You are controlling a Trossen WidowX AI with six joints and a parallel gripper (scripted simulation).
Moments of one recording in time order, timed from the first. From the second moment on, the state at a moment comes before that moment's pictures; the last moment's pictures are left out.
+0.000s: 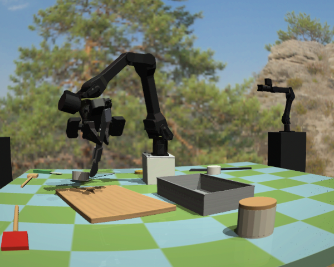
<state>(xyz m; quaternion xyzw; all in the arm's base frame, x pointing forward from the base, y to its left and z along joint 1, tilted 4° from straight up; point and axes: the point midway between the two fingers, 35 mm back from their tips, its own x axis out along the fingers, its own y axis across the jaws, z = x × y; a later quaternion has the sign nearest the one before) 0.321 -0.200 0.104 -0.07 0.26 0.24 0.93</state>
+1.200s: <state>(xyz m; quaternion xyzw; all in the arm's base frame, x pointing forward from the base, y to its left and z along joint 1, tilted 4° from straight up) 0.327 -0.198 0.096 -0.07 0.32 0.24 0.91</state>
